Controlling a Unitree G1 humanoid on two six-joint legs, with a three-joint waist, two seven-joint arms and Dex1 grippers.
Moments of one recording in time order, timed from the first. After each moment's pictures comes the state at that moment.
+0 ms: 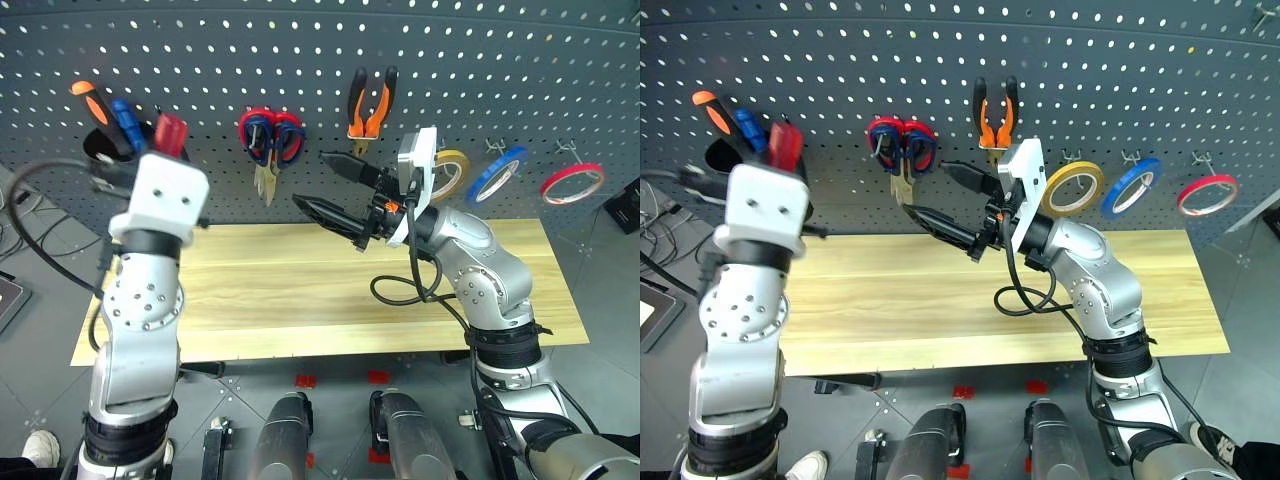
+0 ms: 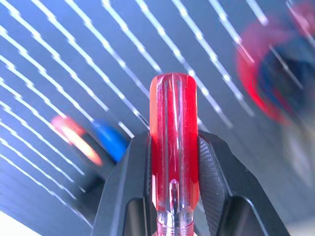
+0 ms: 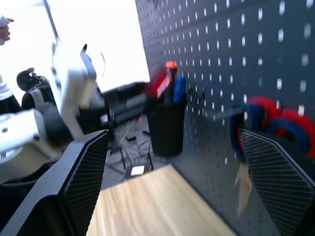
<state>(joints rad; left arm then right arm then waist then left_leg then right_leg) -0.39 0.49 0.12 -0.64 0.32 0.55 -0.03 -0.73 -0.15 0.07 -0.19 0.52 0.48 0.71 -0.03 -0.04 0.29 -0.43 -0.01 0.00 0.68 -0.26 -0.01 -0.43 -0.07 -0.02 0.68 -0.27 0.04</state>
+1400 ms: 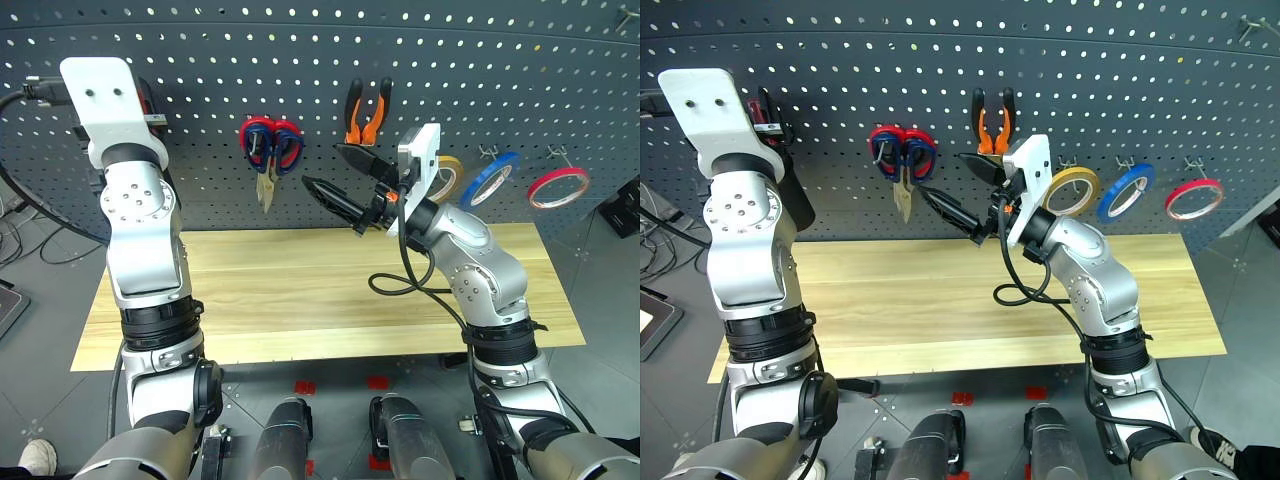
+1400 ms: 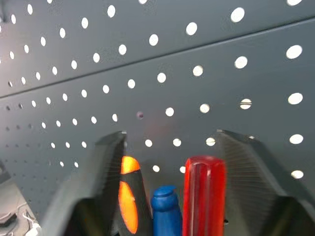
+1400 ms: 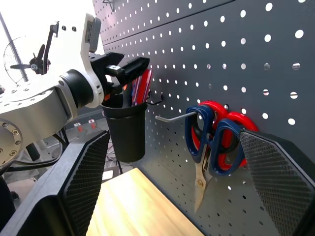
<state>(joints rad) -0.77 0.34 0.29 -0.15 0.18 0.56 0.16 -0.71 -0.15 0.08 -0.15 0.48 0.45 0.61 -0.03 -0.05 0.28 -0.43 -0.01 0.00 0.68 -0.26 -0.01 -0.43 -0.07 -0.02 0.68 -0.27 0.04</state>
